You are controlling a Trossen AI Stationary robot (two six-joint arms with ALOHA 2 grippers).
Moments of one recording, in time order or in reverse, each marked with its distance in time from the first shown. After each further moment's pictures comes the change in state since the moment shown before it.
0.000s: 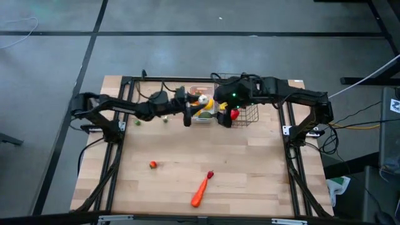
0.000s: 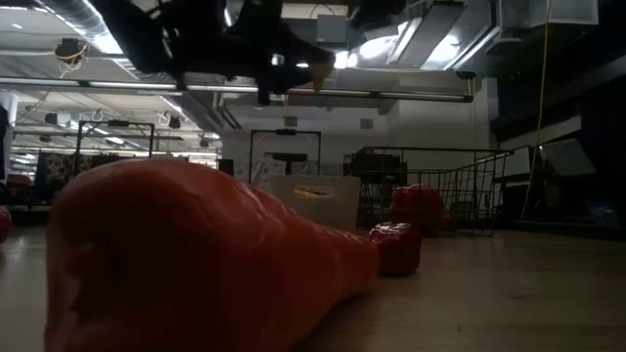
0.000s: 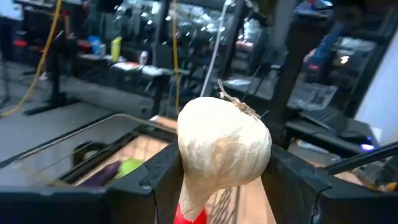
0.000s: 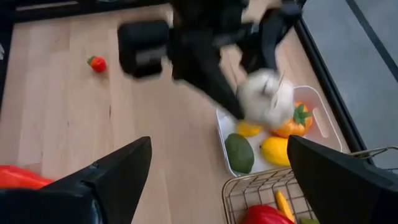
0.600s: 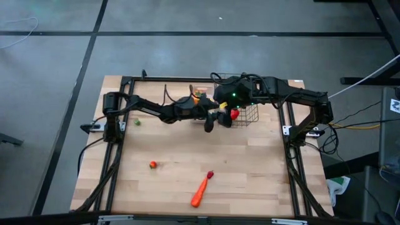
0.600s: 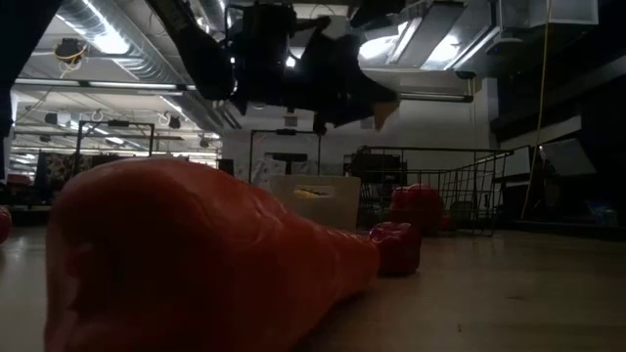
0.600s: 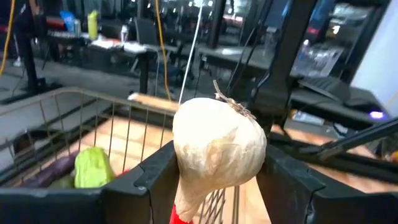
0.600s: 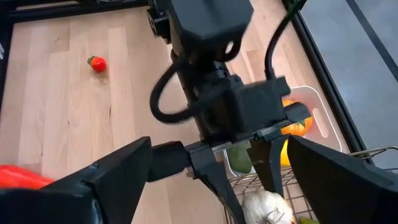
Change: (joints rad) left arm -0.054 0.401 0.313 -0.007 -0.003 0.051; right arm 0.000 0.000 0.010 -0.006 0.000 0.000
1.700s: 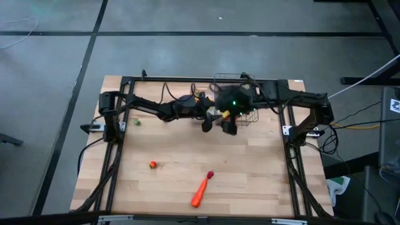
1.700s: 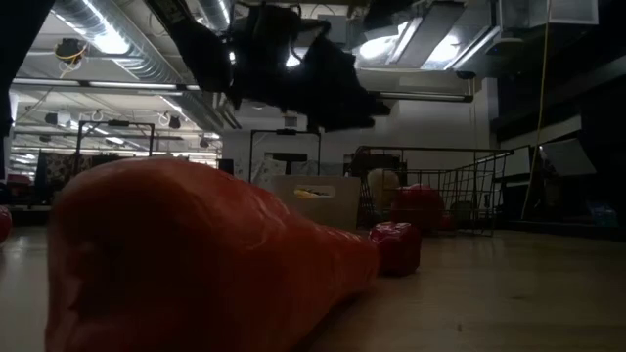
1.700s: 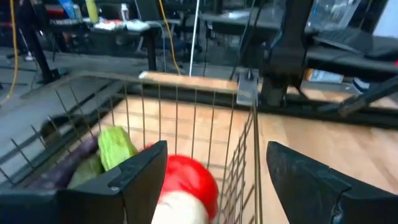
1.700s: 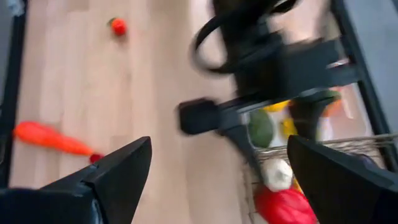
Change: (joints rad) left arm 0.012 -0.047 0.001 -0.180 0.000 0.134; right arm 0.064 0.000 -0.001 -0.102 -0.035 0.000
